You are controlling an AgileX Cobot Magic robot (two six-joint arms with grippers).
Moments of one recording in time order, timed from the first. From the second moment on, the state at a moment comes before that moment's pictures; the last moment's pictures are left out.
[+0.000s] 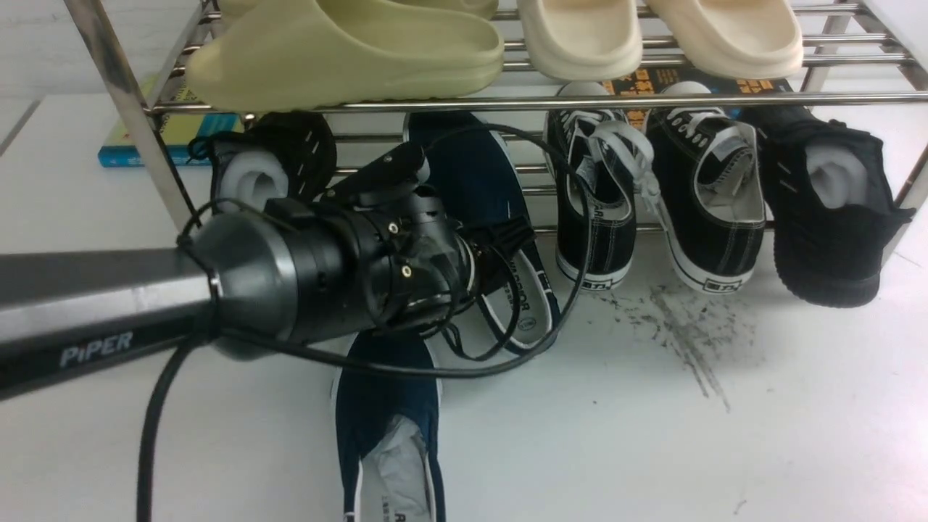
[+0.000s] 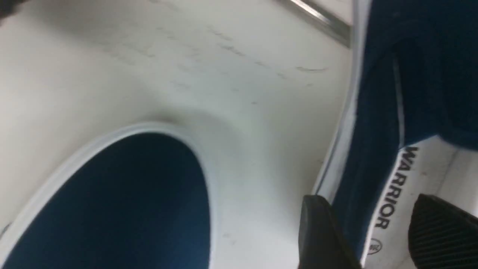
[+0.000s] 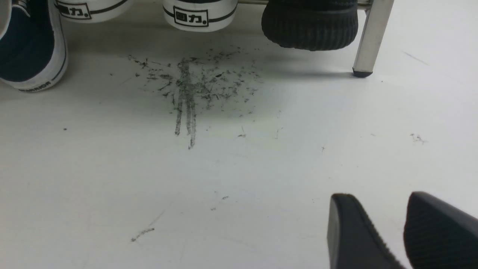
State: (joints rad) right arm 0.04 -0.01 0.01 0.11 0.39 -0.08; left arm -0.78 1.75 -1.16 0.78 0.46 -1.77
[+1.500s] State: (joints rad) right arm 0.04 -0.01 0.01 0.11 0.39 -0.08; left arm -0.96 1.61 -1.16 0.34 0.76 -1.20
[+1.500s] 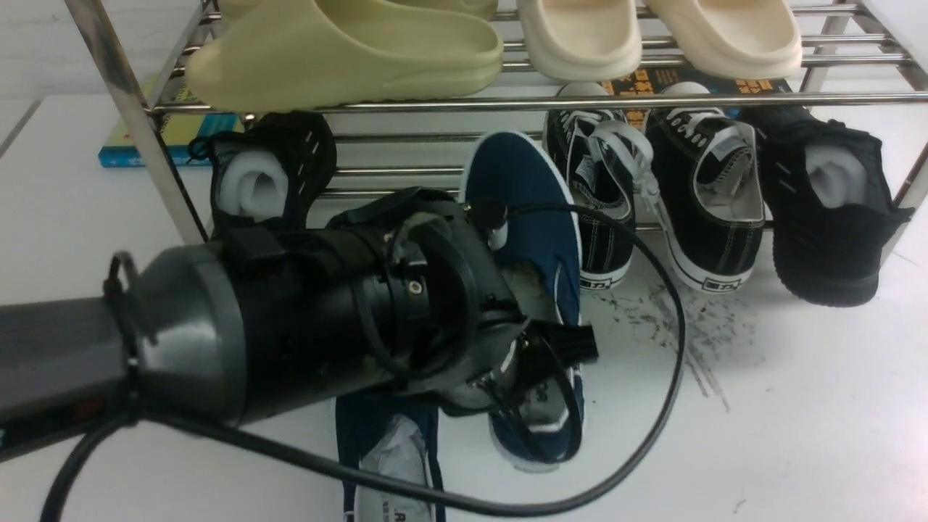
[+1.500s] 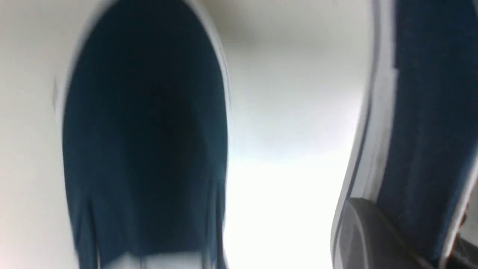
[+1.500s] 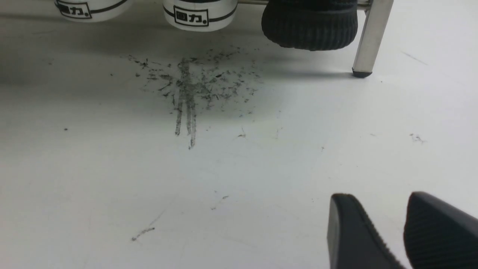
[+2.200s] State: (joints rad) right arm 0.04 -0.01 0.01 0.11 0.39 -0.08; left arm -0.96 1.76 -1.16 0.05 0.84 -0.96
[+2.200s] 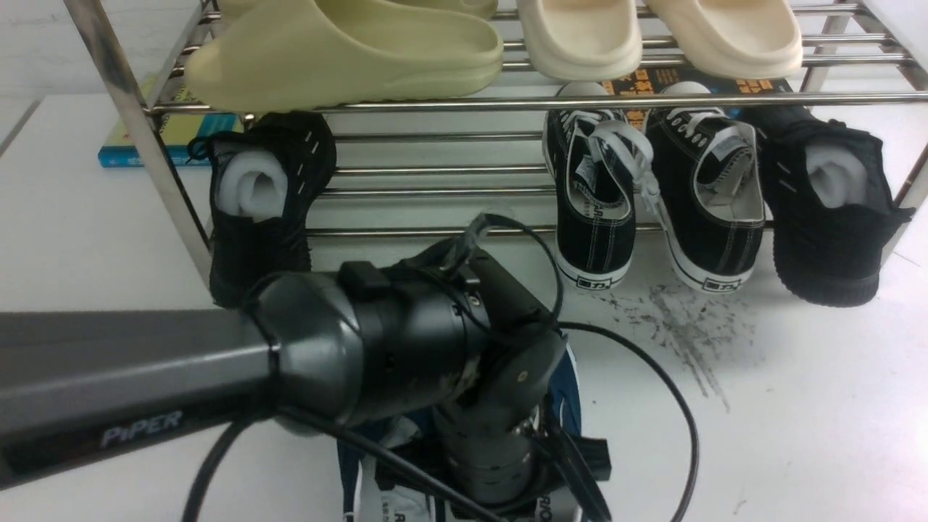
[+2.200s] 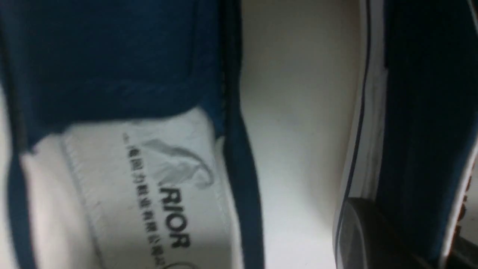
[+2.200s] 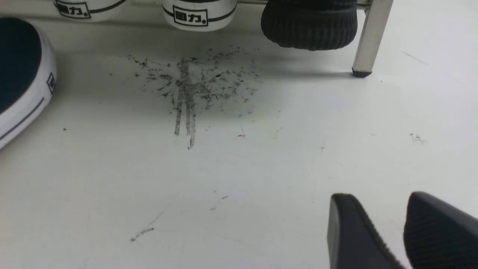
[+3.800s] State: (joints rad) right arm 0.04 -0.01 0.01 0.11 0.39 -0.08; left arm -0.96 0.66 -0.78 0.27 0.98 -0.67
